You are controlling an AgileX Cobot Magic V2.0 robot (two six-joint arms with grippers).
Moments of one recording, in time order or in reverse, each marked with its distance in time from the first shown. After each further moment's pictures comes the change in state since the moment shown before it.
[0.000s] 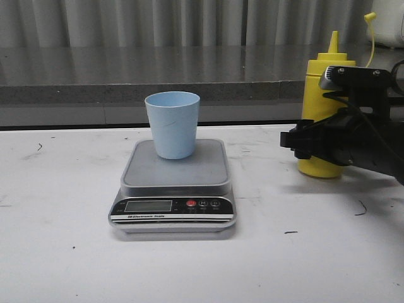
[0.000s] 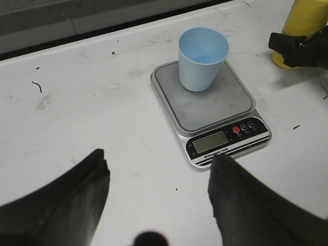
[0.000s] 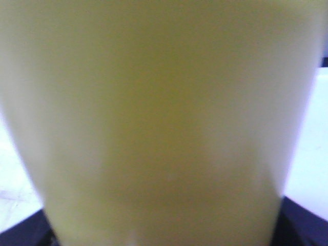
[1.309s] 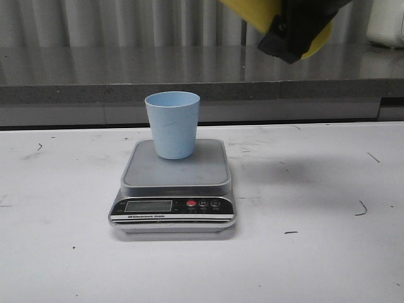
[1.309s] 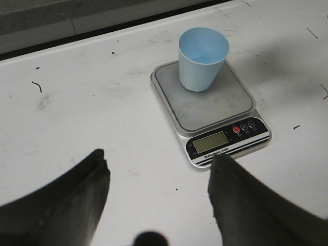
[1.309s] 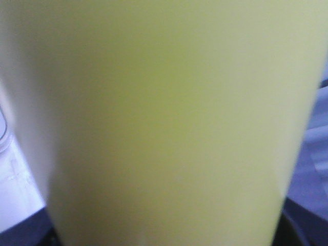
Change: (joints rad) left arm 0.000 0.000 0.000 0.000 0.000 0.000; right arm 0.079 -0.426 -0.434 -0.015 1.021 -1.179
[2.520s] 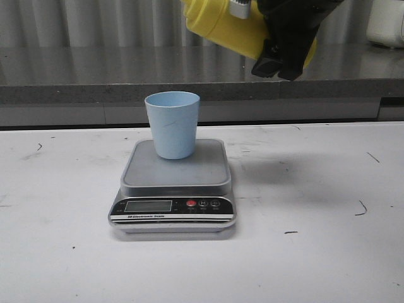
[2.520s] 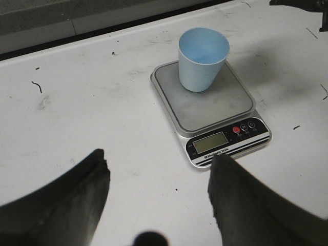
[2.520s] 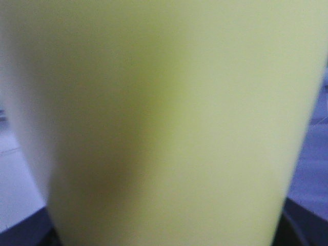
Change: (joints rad) left arm 0.000 0.000 0.000 0.000 -0.002 0.000; right arm 0.020 0.094 -0.121 -0.109 0.208 -0.069
